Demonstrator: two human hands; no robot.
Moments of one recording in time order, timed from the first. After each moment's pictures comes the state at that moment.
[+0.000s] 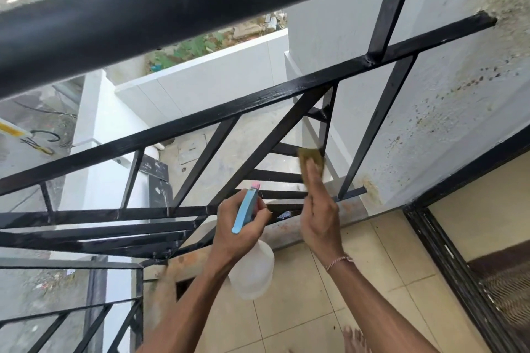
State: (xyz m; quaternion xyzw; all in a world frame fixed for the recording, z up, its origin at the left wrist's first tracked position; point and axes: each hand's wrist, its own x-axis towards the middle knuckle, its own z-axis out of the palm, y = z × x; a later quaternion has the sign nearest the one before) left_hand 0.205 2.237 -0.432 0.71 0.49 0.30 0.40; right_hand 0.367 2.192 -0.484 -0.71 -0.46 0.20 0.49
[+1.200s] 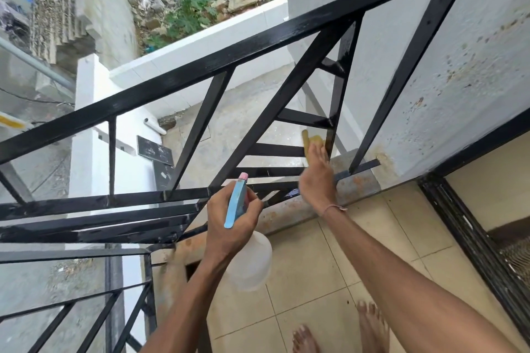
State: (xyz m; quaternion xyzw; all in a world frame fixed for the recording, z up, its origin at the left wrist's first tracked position) left_hand 0.174 2.239 -0.476 0.70 0.52 0.31 0.39; right_hand 0.362 2.246 -0.556 -0.81 -0.41 0.27 0.32
